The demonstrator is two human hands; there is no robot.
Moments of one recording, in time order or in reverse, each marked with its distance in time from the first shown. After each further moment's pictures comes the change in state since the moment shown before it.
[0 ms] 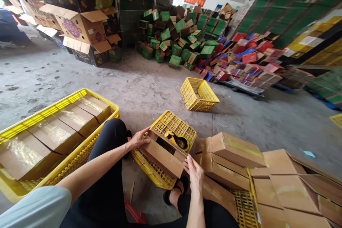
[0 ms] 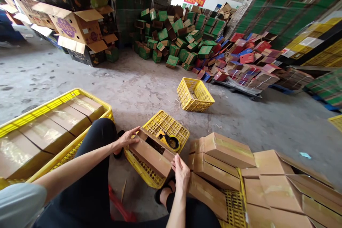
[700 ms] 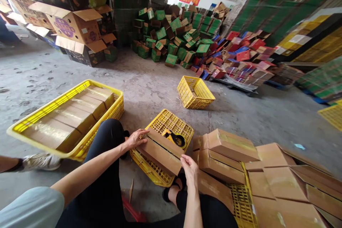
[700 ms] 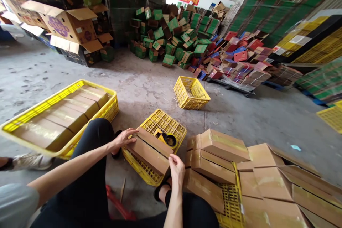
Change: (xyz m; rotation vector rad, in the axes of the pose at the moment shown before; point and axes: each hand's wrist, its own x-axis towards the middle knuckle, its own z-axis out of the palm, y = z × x) left_hand -0.005 0.005 -0.006 0.263 -0.058 0.144; right_hand -0.002 -0.002 0.001 -0.291 -0.020 -0.189
